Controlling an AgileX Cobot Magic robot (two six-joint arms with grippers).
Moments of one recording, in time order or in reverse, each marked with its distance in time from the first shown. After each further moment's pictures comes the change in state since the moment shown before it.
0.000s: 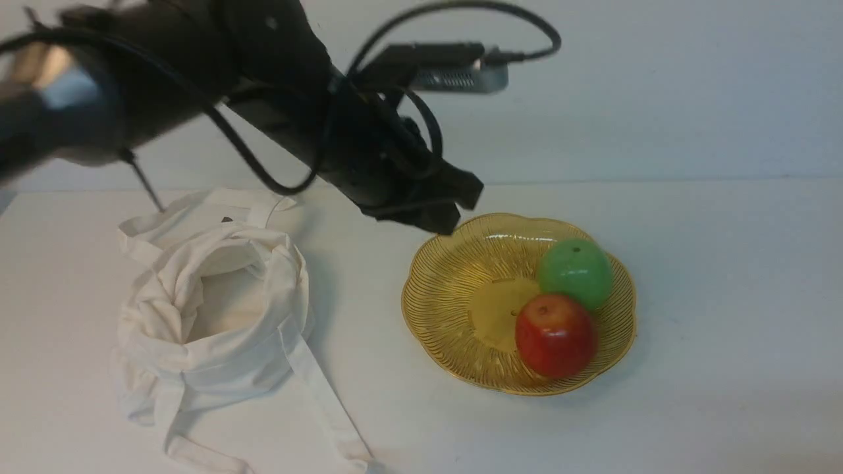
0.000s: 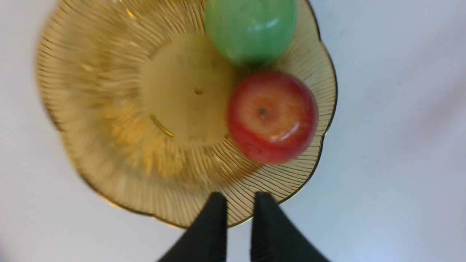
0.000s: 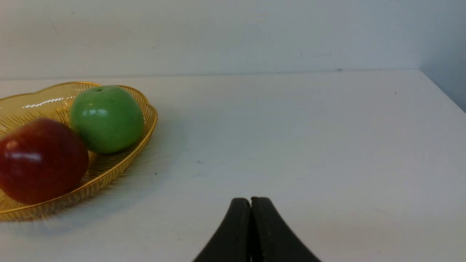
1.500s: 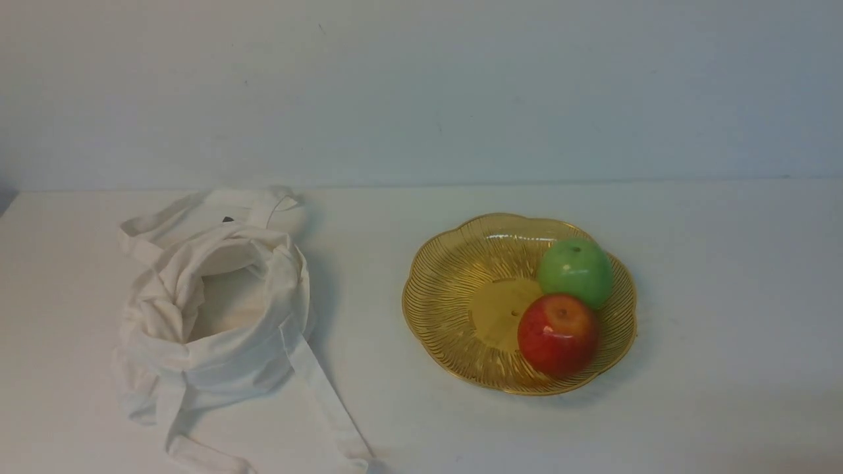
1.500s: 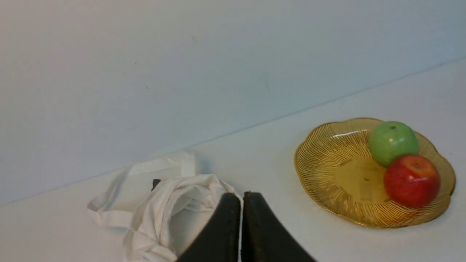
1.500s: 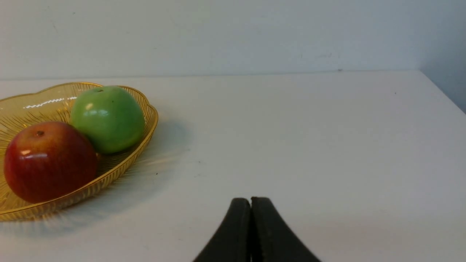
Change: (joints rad) right arm 0.000 0.000 0.000 0.000 0.000 0.000; left arm 0.094 -1.251 0.778 0.520 -0.246 -0.253
